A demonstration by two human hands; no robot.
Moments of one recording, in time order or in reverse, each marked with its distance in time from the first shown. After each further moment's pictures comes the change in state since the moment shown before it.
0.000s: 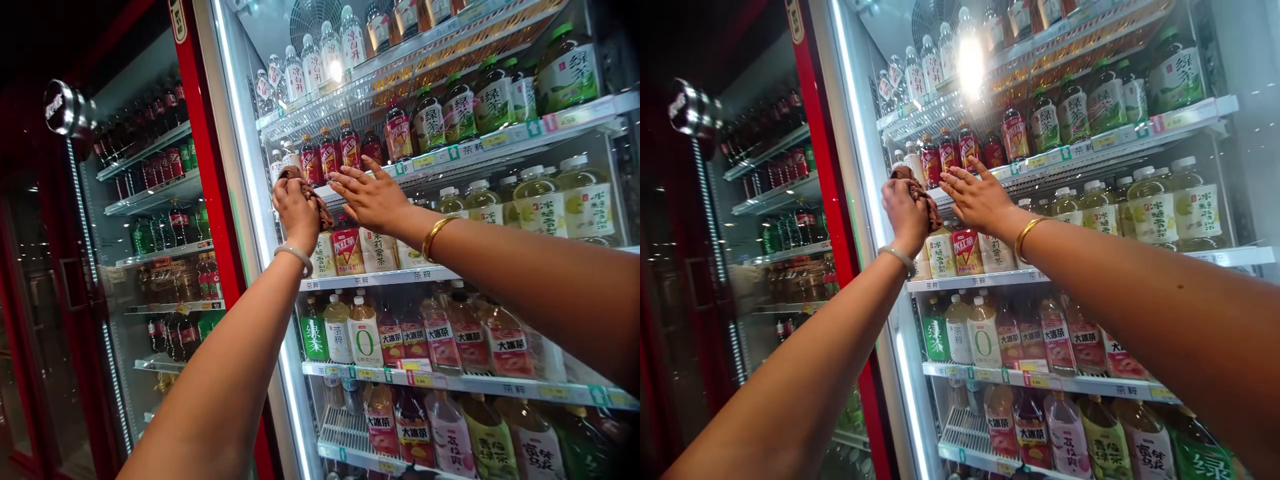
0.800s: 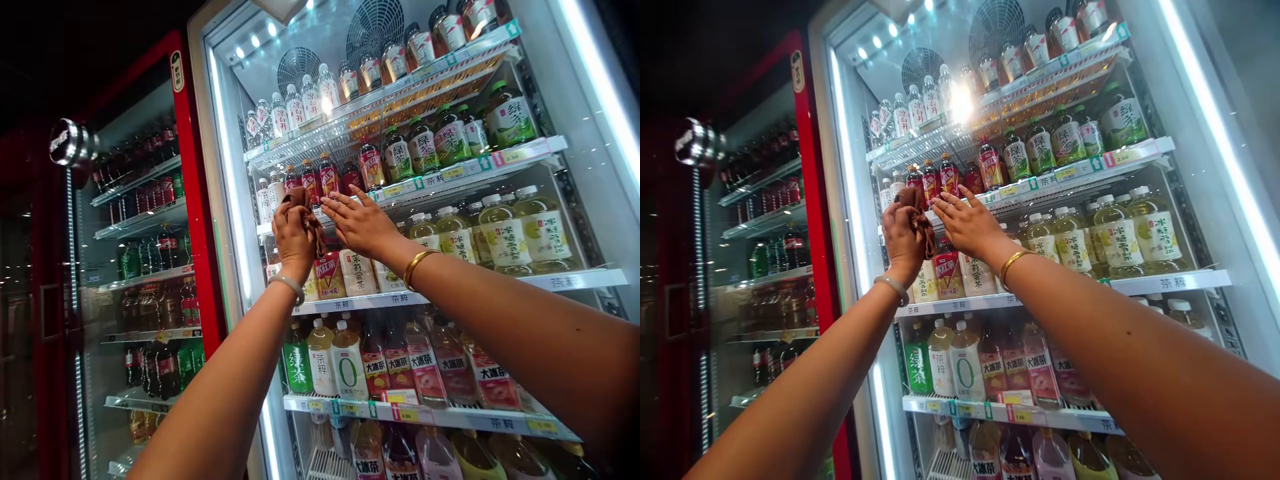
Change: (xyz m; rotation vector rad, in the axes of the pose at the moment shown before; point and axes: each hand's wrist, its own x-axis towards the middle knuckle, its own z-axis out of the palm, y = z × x) left_hand -0.018 0.038 0.019 -0.060 0.032 0.119; right_hand -0.023 0.022 -0.014 -0.082 0.061 -0.016
